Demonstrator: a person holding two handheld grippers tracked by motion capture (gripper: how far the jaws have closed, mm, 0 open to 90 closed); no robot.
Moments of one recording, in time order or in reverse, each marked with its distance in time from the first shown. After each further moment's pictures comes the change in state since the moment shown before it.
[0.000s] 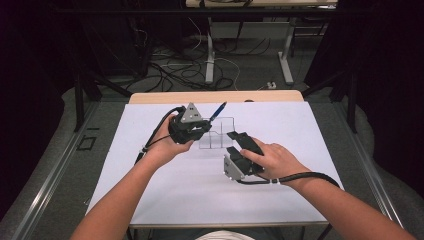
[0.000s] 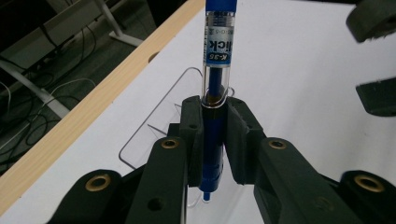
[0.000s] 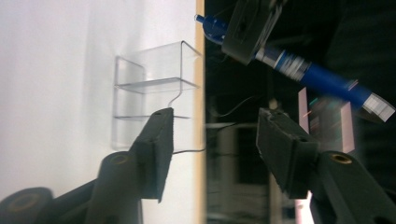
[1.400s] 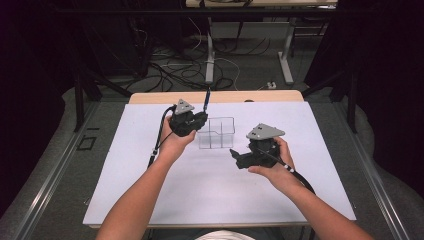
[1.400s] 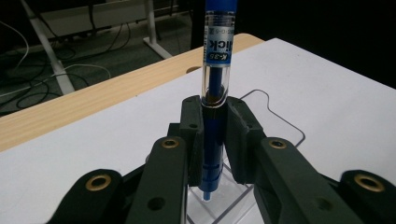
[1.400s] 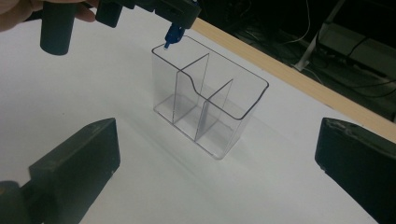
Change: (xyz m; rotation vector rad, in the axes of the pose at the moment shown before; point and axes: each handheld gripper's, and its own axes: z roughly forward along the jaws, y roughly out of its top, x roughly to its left) left arm 0.034 -0.037 0.050 -0.152 0.123 -0.343; right arm -0.008 -0.052 0.015 -0.066 0.150 1.092
